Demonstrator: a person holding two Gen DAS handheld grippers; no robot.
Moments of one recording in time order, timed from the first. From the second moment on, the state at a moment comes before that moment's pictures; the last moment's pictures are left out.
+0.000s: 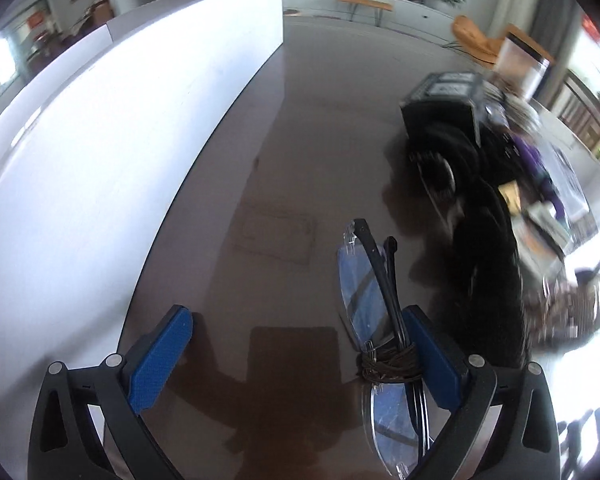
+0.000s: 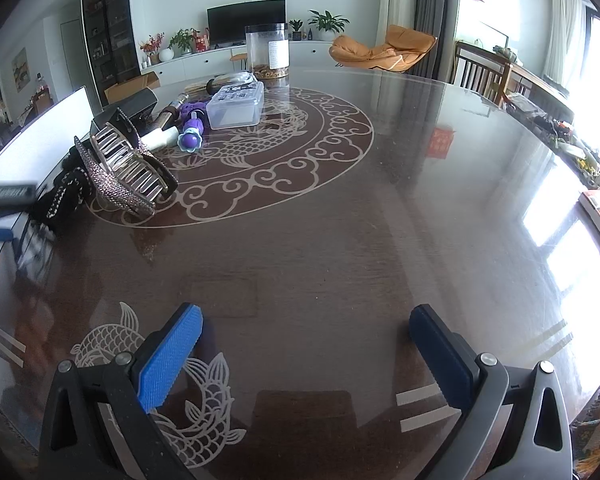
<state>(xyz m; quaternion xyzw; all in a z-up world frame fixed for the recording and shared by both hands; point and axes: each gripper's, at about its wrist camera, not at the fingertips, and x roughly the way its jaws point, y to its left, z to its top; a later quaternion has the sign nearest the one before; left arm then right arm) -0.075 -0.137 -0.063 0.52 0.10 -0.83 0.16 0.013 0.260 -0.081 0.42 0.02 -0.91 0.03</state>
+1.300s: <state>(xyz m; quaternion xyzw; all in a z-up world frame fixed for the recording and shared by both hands) -0.005 -0.102 -0.048 0.48 0.00 -0.88 -0.06 0.020 0.247 -0.072 0.43 0.01 -0.90 0.11</state>
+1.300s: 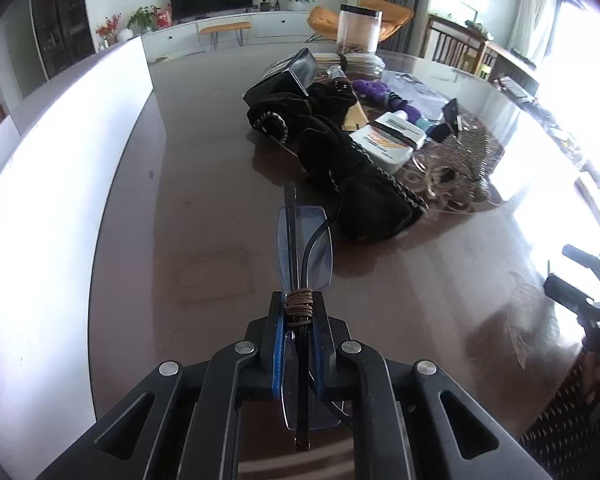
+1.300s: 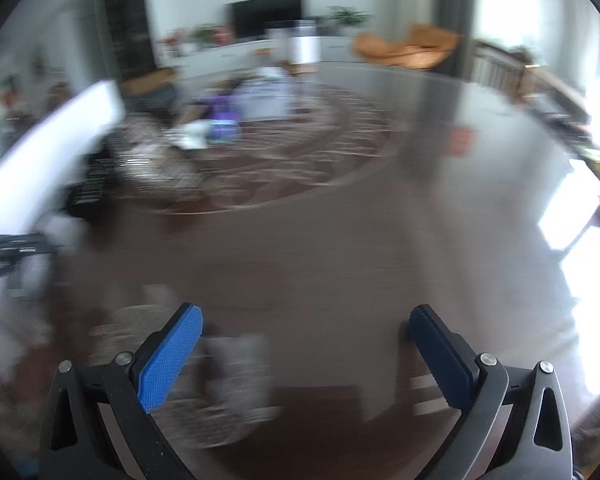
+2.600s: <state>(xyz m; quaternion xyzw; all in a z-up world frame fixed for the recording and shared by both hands) 0.064 -0.241 0.081 0.35 0.11 -0.93 -0.03 -0.038 0.064 0.078 0.42 0.01 -0.83 0.36</state>
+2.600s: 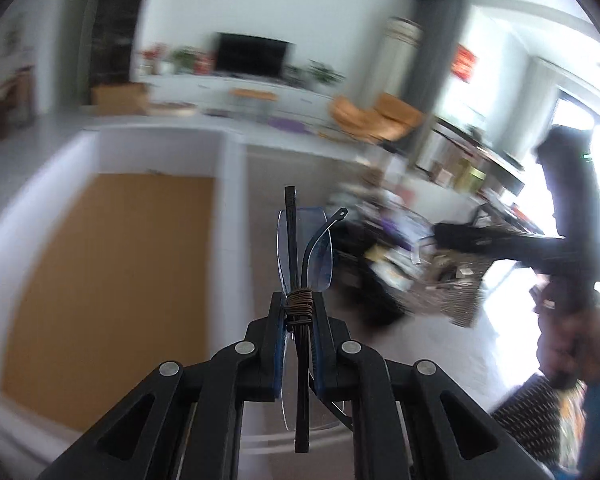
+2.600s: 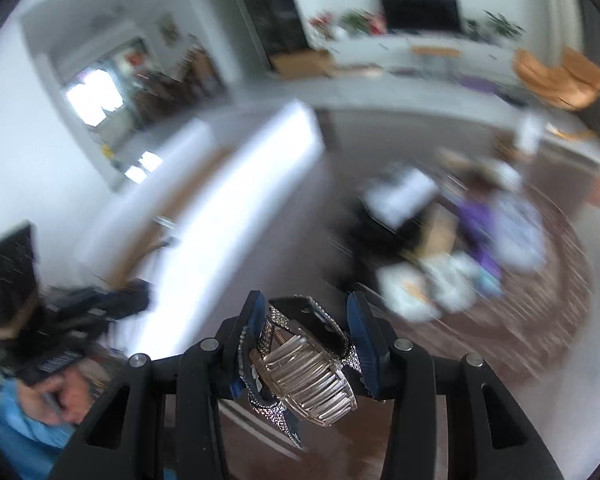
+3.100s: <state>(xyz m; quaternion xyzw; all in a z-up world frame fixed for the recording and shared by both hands) 0.096 -0.352 0.034 0.41 0.13 -0.89 0.17 -0.001 -0.176 0.073 0.44 0.01 -0.75 0.49</state>
